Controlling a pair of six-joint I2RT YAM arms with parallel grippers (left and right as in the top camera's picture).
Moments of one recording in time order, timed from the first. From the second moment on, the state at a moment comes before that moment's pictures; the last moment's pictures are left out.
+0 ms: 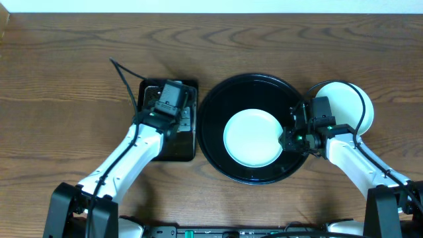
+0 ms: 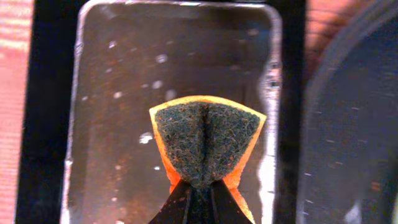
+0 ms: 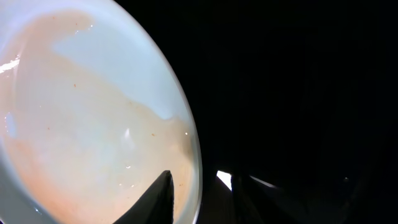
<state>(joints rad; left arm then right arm) -0.35 1.51 0.91 -0.51 -0.19 -0.35 0.17 1.52 0.72 -0.46 -0.25 0.28</state>
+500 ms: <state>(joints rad) -0.30 1.66 0.91 -0.47 -0.19 -0.35 0.17 1.60 0.72 -0.28 -0.25 0.29</state>
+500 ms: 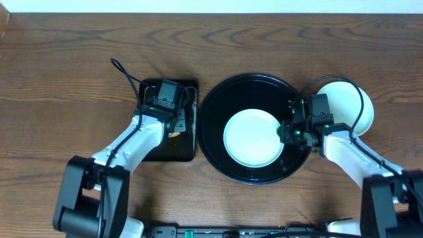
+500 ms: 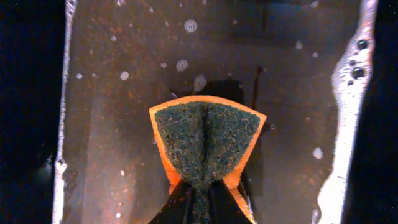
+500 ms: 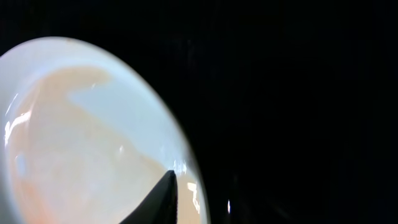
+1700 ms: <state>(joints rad) -0.30 1.69 0.91 -0.47 -0.18 -0.35 0.17 1.32 0.72 -0.20 -0.18 0.11</state>
